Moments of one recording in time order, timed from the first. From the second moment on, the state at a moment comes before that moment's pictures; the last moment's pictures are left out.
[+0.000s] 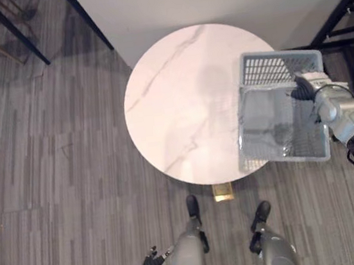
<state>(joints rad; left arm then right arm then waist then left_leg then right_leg) 0.07 0.16 0.00 1.14 -0.06 -0.20 0.06 -0.84 -0.70 0.40 0.89 -0.71 -0.20 -0.09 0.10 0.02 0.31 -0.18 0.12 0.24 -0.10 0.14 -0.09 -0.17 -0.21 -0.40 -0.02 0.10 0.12</state>
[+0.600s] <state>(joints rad) 0.11 0.20 0.01 1.17 0.06 -0.19 -0.01 -0.24 -0.85 0.33 0.29 -0.69 -0.33 0.04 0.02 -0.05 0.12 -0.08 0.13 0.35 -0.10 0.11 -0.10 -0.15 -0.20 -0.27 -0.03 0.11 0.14</state>
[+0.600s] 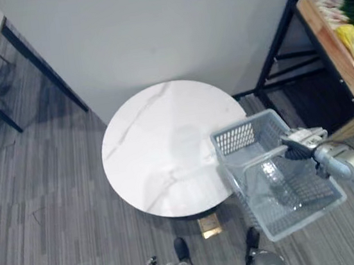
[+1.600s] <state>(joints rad) 0.11 0.21 0.01 1.19 0.08 -0.19 -0.01 0.05 -0.72 0.10 0.05 -0.69 -0.33 0.03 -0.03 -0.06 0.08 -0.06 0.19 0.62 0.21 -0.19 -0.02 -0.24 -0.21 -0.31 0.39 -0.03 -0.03</state>
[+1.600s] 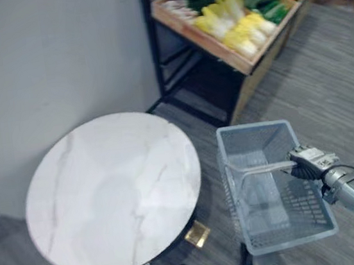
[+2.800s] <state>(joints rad) 0.10 0.16 0.09 1.18 0.12 -0.21 0.01 -0.01 -0.61 0.24 0.07 -0.65 -0.32 0.03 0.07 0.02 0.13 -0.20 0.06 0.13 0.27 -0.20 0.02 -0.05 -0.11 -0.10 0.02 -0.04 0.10</state>
